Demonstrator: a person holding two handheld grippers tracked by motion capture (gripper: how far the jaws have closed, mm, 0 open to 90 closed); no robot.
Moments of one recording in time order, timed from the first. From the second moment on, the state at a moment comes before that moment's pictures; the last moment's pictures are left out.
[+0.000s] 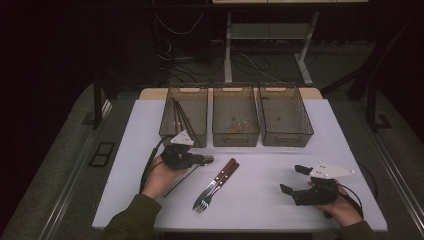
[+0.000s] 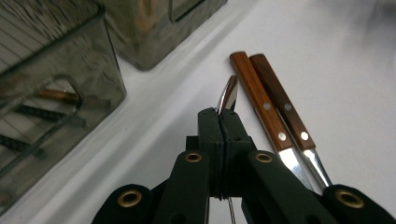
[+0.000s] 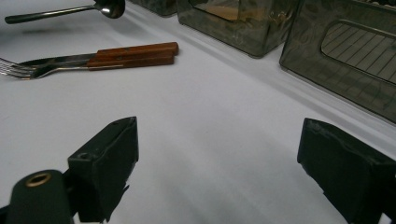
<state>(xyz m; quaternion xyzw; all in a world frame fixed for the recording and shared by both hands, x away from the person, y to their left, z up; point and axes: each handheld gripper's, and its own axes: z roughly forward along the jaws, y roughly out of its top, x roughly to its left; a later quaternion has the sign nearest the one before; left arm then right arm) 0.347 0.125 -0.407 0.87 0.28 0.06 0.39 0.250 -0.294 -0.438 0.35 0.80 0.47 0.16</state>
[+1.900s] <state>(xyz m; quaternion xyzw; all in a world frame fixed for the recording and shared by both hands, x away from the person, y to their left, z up) 0.520 -0.017 -0.337 0.86 0.29 0.13 0.40 0.248 -0.290 -0.436 0.35 0.78 0.49 0.16</state>
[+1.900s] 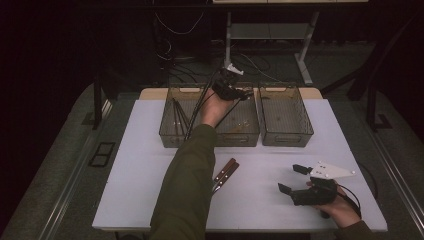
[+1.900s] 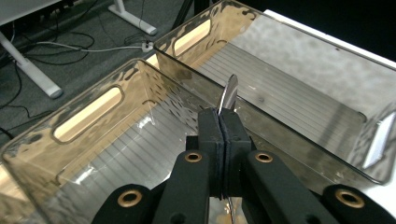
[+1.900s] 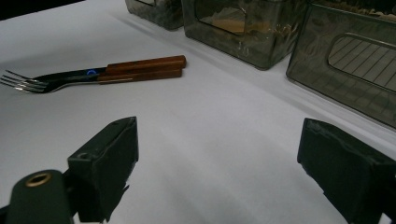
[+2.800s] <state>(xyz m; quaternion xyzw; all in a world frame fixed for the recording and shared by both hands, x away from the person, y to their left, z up) 0.442 0.035 -0.343 0.84 0.30 0.11 0.43 0.248 -0.289 -0.436 0.35 0.79 0.48 0.16</state>
